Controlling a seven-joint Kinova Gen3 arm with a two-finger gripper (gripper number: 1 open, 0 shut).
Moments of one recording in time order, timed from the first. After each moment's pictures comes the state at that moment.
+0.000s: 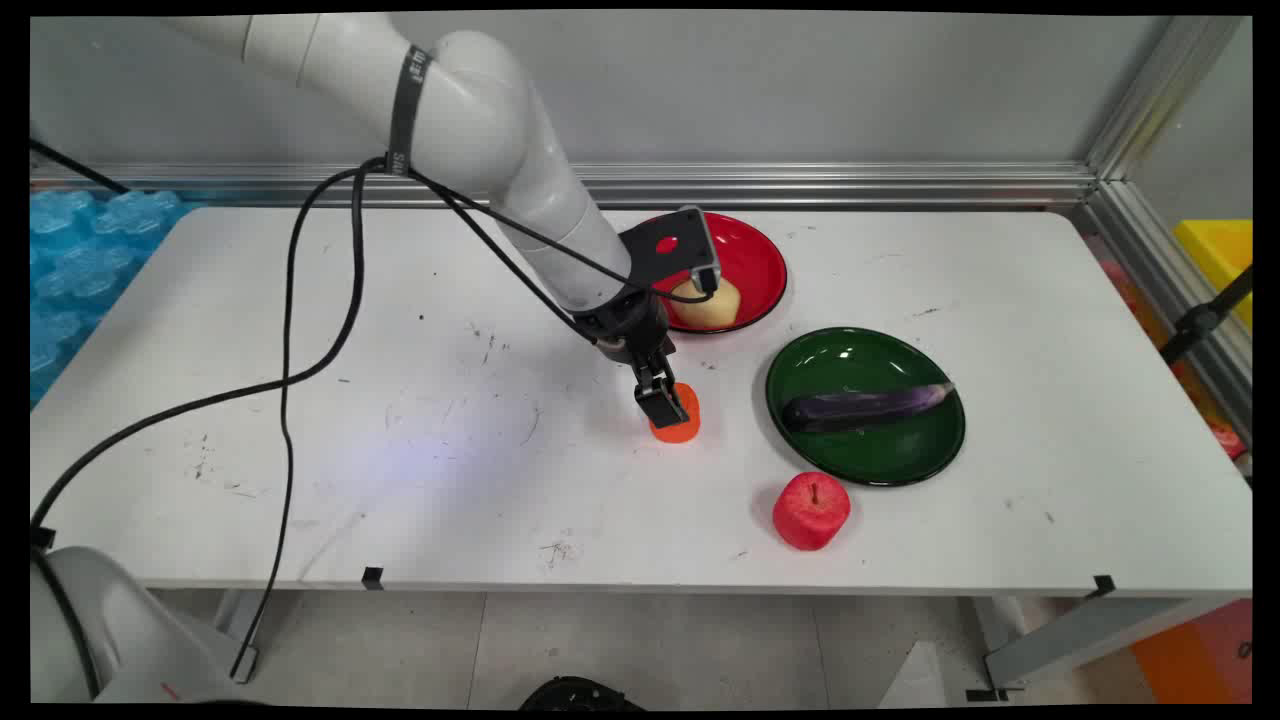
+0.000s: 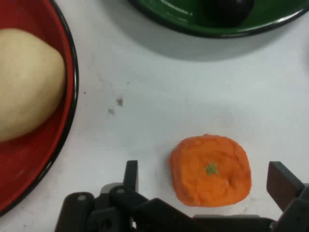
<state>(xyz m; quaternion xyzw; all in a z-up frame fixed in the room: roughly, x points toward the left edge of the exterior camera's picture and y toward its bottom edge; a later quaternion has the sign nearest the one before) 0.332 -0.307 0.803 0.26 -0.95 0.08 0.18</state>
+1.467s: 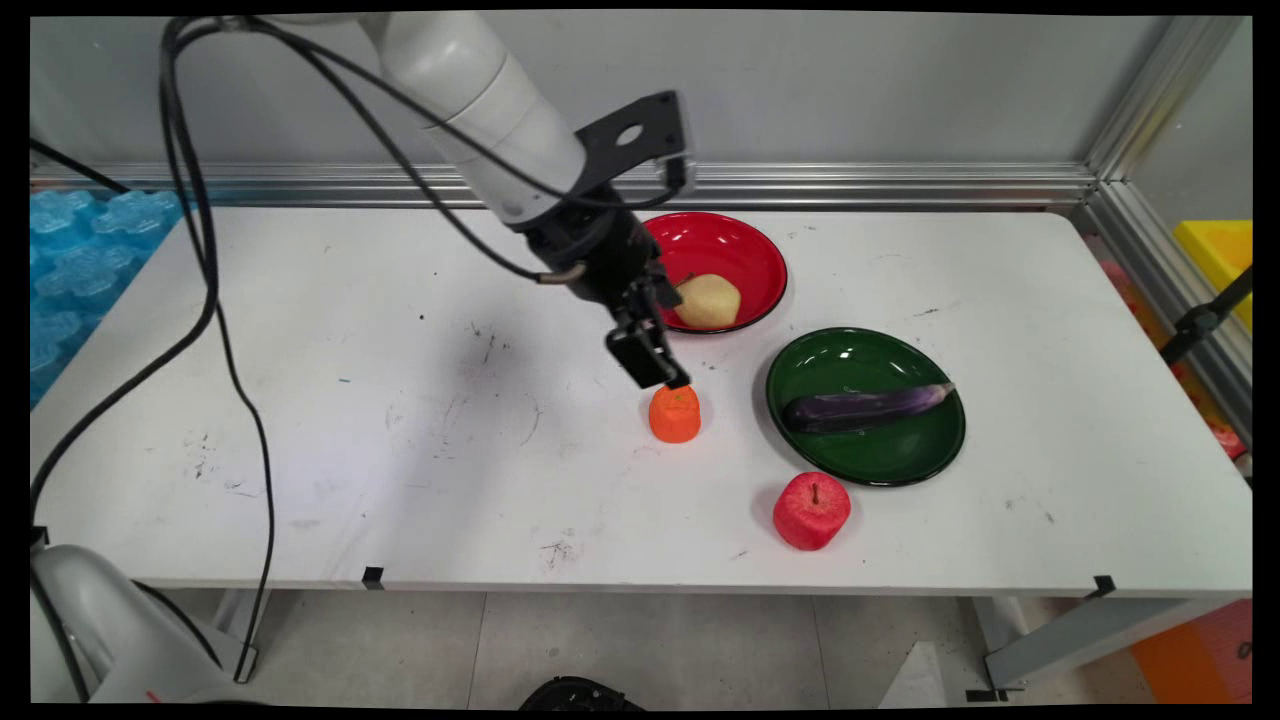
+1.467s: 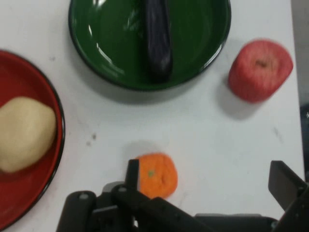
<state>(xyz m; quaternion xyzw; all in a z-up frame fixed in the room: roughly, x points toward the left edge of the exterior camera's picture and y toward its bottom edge) 0.347 -0.264 0.918 0.21 -0.95 0.07 0.24</state>
